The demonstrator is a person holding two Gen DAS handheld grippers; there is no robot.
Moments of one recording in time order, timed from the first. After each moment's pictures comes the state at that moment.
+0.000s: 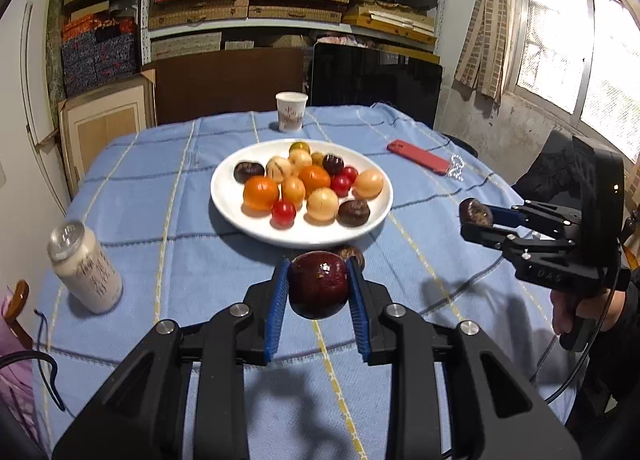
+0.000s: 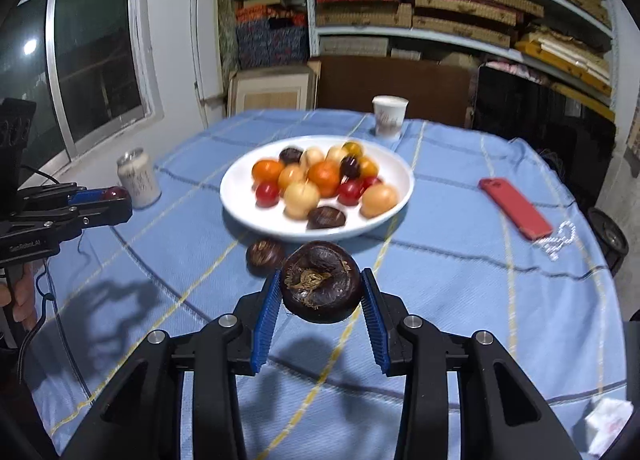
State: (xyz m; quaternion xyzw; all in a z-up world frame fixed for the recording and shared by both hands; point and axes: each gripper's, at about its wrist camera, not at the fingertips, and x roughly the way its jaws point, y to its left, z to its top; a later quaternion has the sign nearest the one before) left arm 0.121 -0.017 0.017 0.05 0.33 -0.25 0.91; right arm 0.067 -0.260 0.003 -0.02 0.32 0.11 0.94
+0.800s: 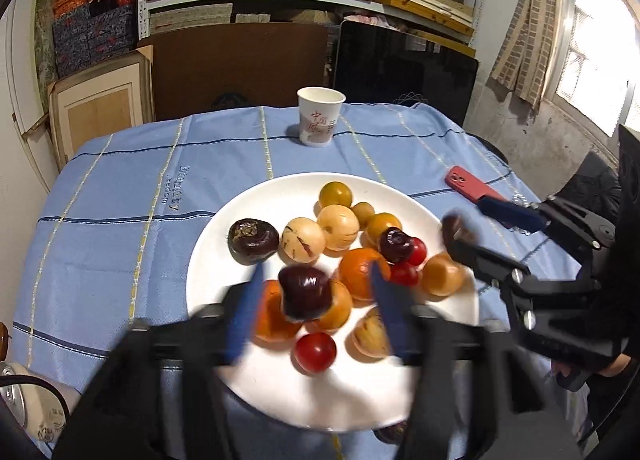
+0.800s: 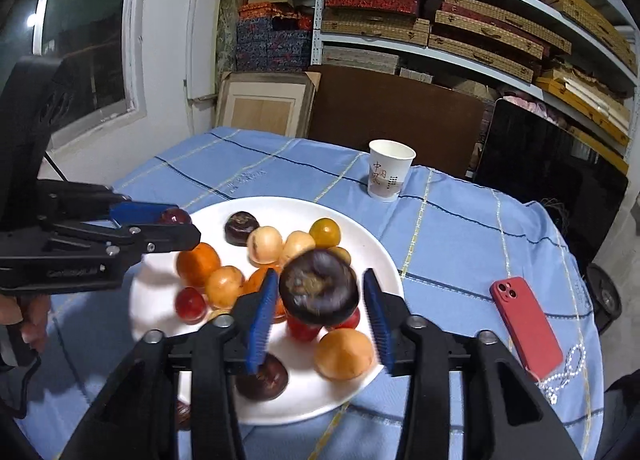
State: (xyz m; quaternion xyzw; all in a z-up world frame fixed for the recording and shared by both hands) left arm 0.316 -0.080 -0.012 0.04 0.38 -0.22 0.90; right arm 0.233 -0.245 0.001 -0.08 0.31 0.09 0.94
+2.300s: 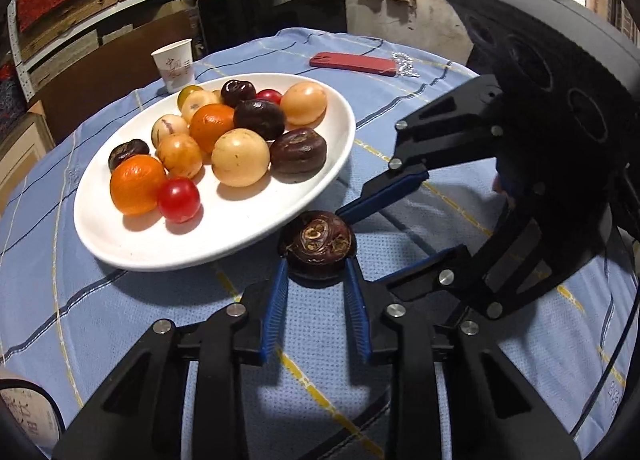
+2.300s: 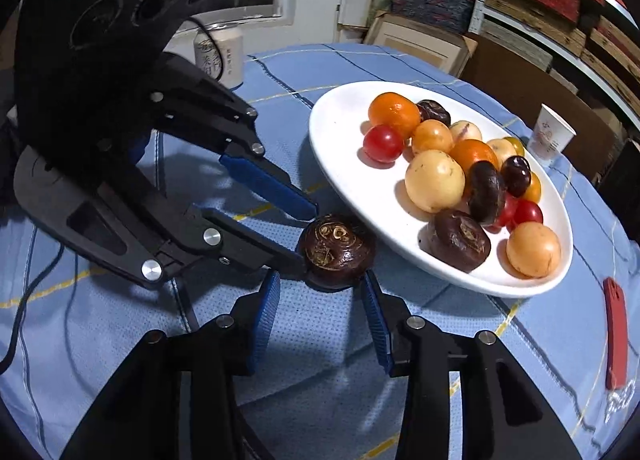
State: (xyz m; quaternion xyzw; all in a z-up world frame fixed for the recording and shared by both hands) left arm 0.209 -0.097 -0.090 0.20 0.38 -0.41 0.81; right arm 0.144 -0.188 -0.073 -0.22 0.37 0.34 0.84
